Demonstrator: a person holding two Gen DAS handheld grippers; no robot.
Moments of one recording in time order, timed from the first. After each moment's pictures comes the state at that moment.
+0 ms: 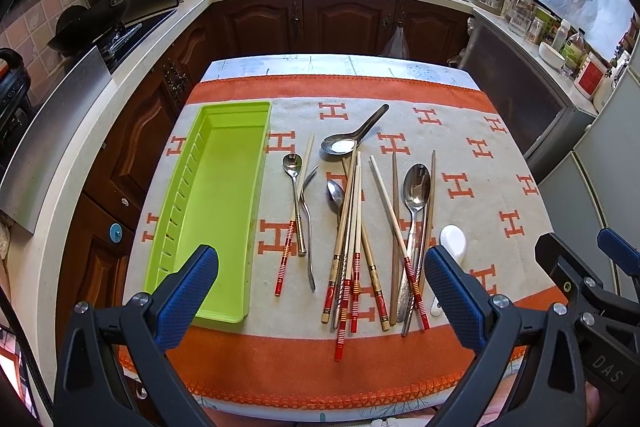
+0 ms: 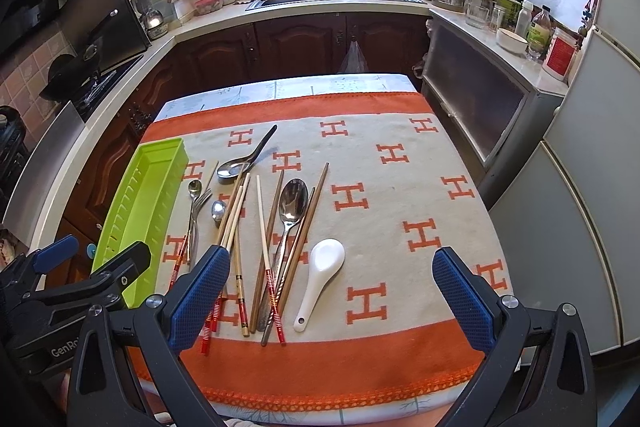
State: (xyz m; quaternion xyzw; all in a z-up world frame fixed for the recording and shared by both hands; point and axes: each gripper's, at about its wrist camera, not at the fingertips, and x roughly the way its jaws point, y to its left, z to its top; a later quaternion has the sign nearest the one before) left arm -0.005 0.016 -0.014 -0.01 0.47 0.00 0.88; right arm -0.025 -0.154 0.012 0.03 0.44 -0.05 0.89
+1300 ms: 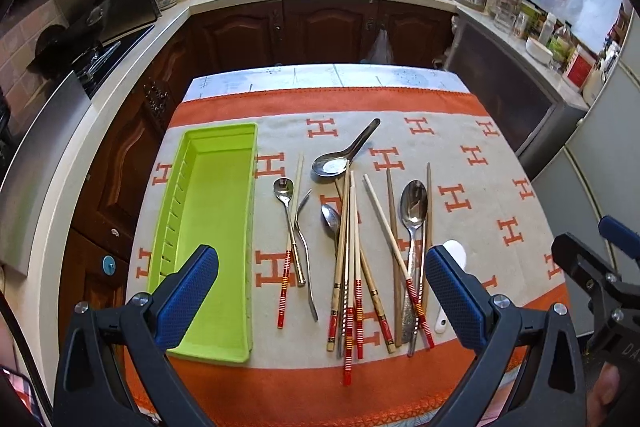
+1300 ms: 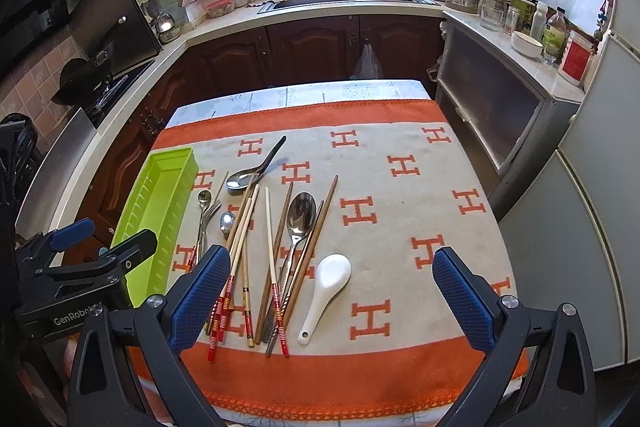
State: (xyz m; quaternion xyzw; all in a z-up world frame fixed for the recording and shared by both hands) left arm 0.033 0.018 -0.011 0.01 0.47 -0.04 0.88; right arm -0.007 -0.169 0.027 0.03 0.45 -0.02 0.89
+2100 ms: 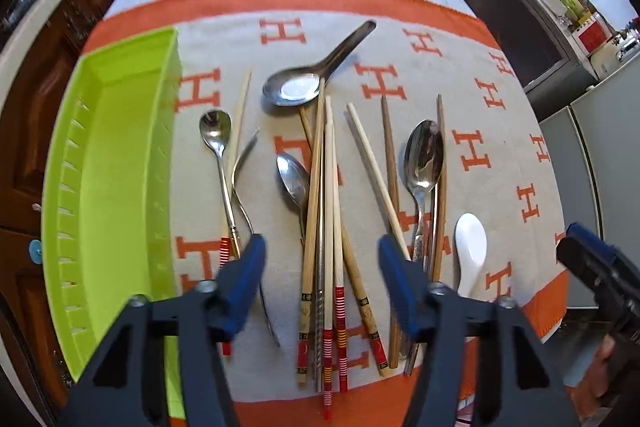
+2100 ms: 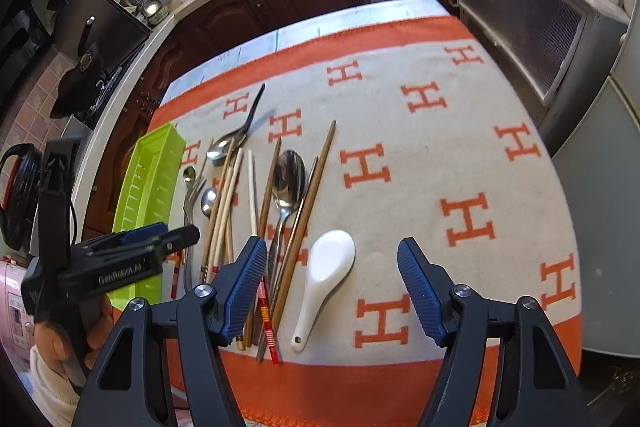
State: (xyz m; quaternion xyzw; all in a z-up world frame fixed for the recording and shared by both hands) left arm 0.116 0.005 -0.122 -0.03 0.61 -0.10 0.79; right arm 0.065 -0.226 -0.085 0.13 0.53 0.03 0.83
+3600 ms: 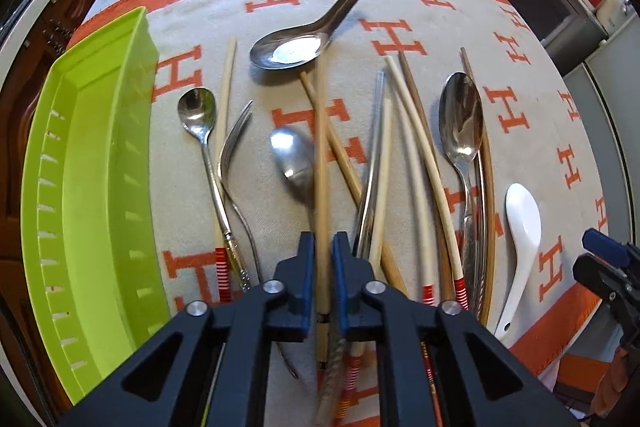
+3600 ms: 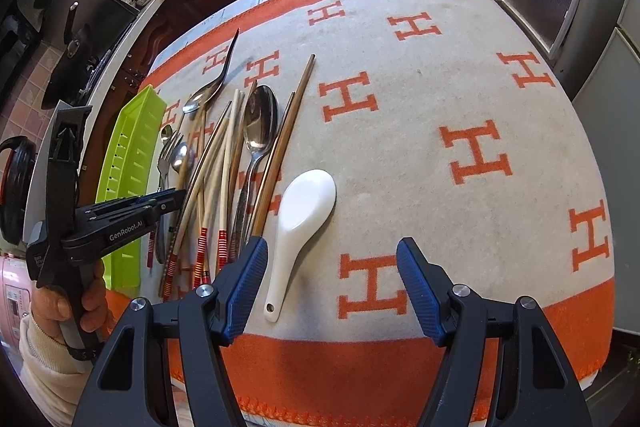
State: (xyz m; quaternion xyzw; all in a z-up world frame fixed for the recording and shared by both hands) left arm 0.124 -0.008 -0.169 0.03 0.62 -0.10 0.78; right arm 0.047 -0.229 -0.141 0.15 0.58 0.03 0.80
